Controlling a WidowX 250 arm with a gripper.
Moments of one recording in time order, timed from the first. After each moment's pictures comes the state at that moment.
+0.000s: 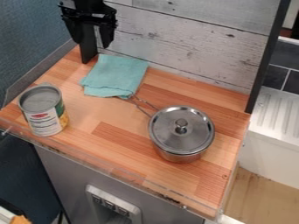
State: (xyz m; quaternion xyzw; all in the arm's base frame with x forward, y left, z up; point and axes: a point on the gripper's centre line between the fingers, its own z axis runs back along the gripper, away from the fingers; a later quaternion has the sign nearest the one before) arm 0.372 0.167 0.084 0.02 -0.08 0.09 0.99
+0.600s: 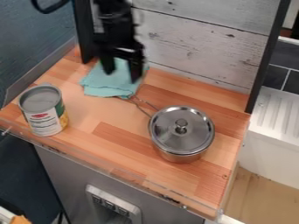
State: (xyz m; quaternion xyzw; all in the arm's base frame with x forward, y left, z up) arm 0.340 0.061 0.063 -0.04 -0.05 -0.09 0.99
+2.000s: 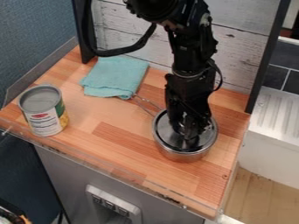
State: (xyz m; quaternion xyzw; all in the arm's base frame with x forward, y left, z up) arm 0.312 -0.056 0.026 -0.01 -0.06 -0.29 0.95
